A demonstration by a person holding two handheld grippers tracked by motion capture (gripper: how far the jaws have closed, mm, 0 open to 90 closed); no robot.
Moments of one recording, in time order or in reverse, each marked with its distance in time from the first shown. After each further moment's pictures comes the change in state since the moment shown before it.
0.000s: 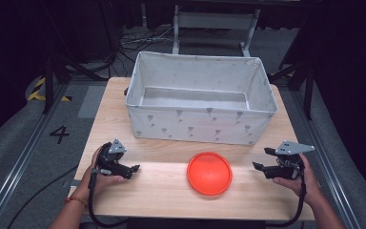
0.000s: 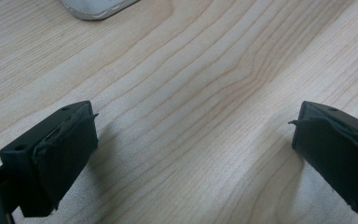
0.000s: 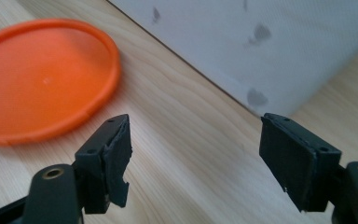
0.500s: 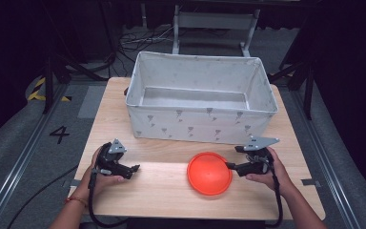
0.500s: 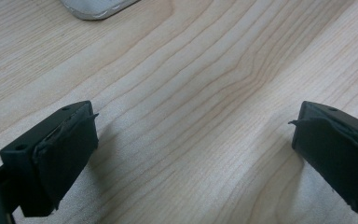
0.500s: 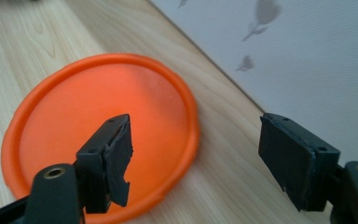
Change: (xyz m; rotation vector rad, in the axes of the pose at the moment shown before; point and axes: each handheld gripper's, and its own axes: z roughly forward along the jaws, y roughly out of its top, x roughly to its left) left arm 0.000 0.000 0.000 0.002 0.000 0.000; right arm 0.043 0.041 0.056 0.037 0.147 -0.078
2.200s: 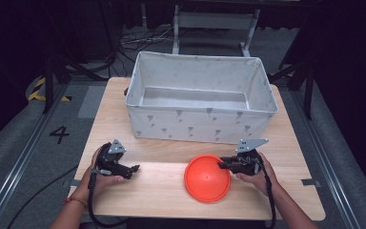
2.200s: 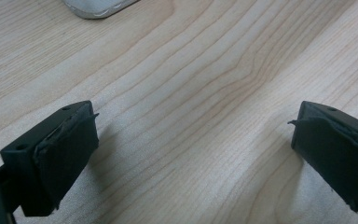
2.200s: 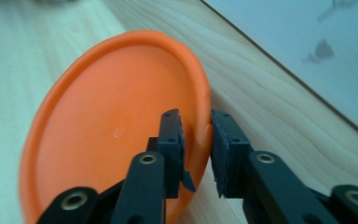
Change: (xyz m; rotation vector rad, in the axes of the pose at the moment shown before) left arm -0.001 -0.001 -0.001 -0.001 0.003 -0.007; right arm 0.007 -0.003 0.021 -0.014 0.163 0.029
